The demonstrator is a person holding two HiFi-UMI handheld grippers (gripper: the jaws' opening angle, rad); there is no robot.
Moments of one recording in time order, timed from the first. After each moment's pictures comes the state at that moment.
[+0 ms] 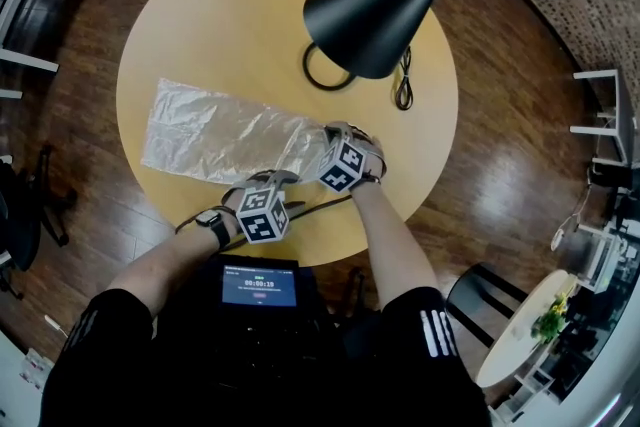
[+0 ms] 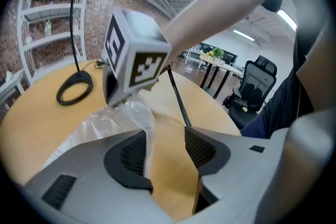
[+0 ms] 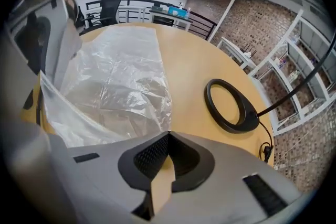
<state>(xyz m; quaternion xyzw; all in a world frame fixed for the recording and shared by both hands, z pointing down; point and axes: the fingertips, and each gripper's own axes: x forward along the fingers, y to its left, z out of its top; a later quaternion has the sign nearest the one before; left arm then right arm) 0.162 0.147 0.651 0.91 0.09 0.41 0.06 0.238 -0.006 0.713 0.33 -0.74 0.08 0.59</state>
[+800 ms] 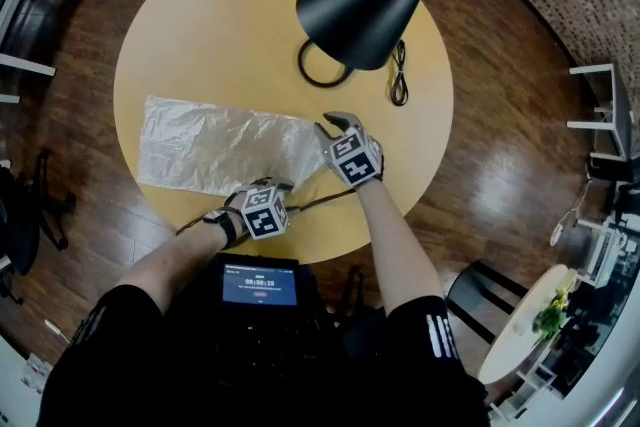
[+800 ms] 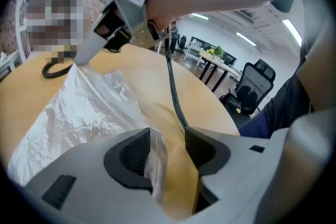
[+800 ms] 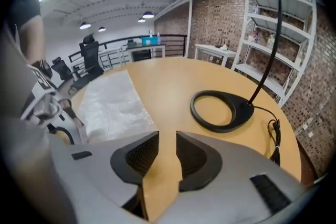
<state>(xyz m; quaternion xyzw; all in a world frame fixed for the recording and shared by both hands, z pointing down) 0.170 0.172 0.699 0.88 0.11 0.44 0.13 0.238 -0.036 0.650 0.40 -0.79 0.21 0.41</state>
